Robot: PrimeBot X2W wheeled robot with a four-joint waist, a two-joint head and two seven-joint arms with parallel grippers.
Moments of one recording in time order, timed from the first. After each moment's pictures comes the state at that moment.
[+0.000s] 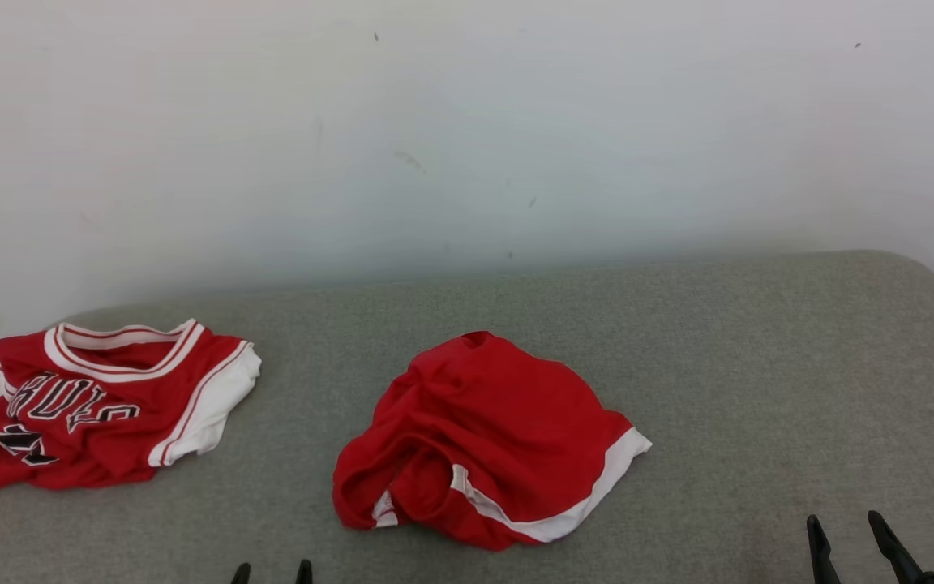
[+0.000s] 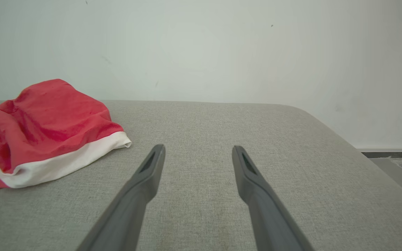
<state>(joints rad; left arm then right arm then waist) 0.17 0.06 -0.12 0.17 -0.19 0.00 -0.26 0.02 -0.14 0.01 0.36 0.19 0.13 -0.26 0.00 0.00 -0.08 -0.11</state>
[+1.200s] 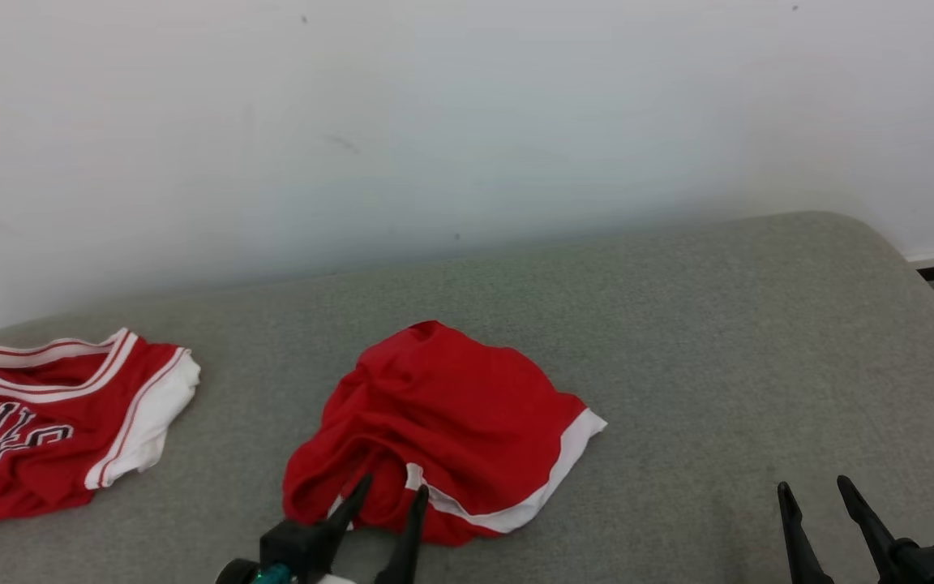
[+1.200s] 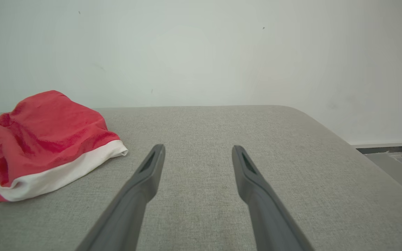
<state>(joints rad) -0.10 0.05 -0.31 0.35 -0.19 -0.09 -0.26 -0.04 -0.13 0.07 0.36 0.23 0.13 -0.26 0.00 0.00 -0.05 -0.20</state>
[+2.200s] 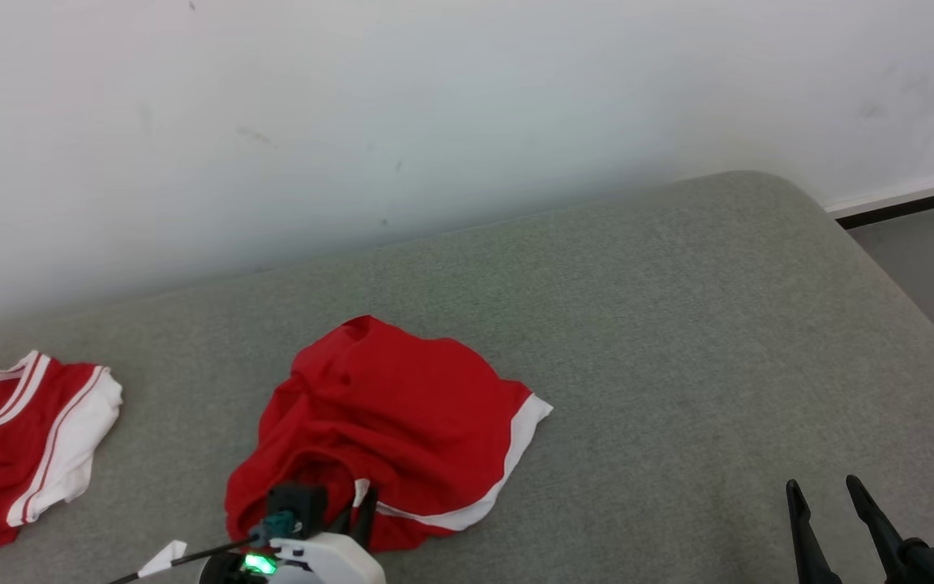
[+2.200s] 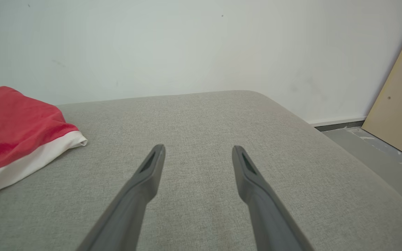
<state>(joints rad) -0.30 0.06 -0.33 0.69 -0.27 -0.04 -0.11 -0.04 -0.12 0.05 0.36 0.24 0.13 -0.26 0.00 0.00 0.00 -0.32</state>
